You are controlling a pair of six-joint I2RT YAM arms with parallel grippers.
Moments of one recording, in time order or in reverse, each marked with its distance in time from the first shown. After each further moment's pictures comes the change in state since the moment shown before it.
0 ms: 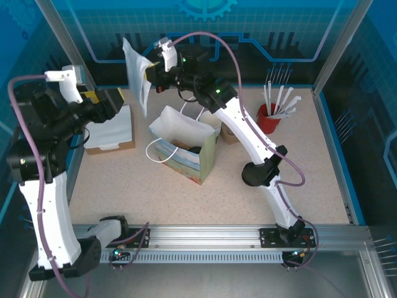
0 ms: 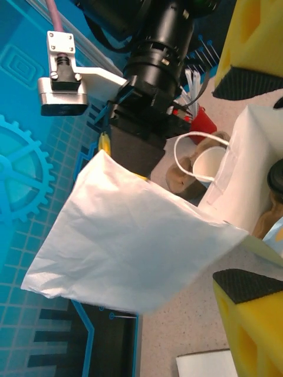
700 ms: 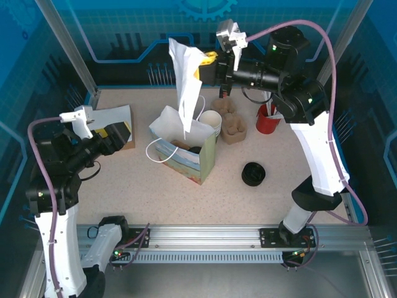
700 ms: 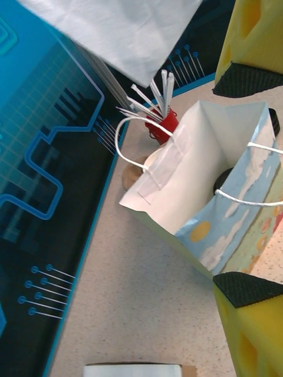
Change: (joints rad) left arm 0.000 -0.289 -0.466 0.050 -0.011 -0.136; right arm -0.130 -0.589 -0.336 -0.170 -0.341 -0.236
